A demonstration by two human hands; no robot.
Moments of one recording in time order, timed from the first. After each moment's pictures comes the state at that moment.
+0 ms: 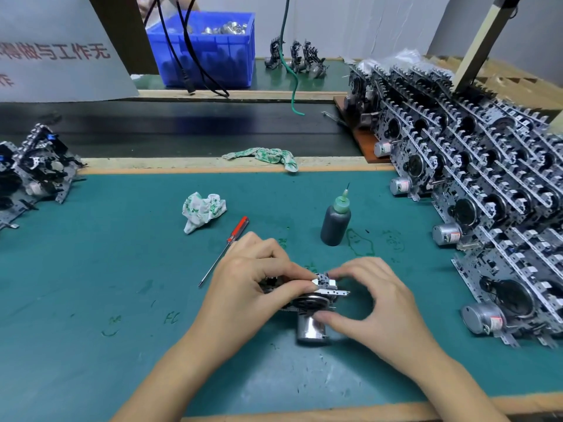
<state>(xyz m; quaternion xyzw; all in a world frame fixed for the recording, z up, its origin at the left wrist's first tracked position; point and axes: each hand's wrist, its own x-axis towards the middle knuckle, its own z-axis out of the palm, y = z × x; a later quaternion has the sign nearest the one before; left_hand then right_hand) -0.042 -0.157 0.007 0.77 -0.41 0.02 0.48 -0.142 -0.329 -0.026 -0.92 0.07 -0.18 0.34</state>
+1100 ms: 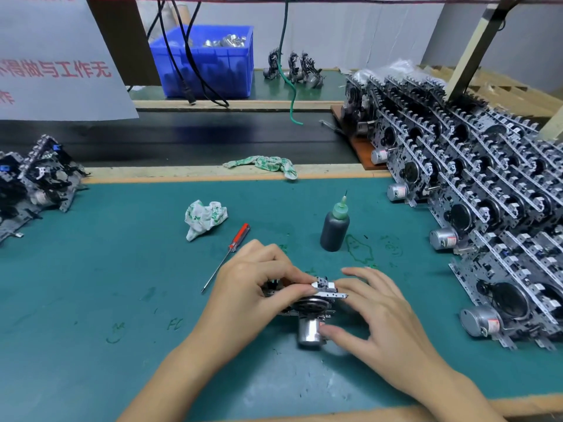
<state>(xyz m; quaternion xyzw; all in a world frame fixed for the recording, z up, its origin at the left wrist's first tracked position) -0.040 -0.155 0.007 0.77 -0.42 0.01 0.47 -0.154 -0.327 -0.029 -0.96 0.01 -0.17 0.22</state>
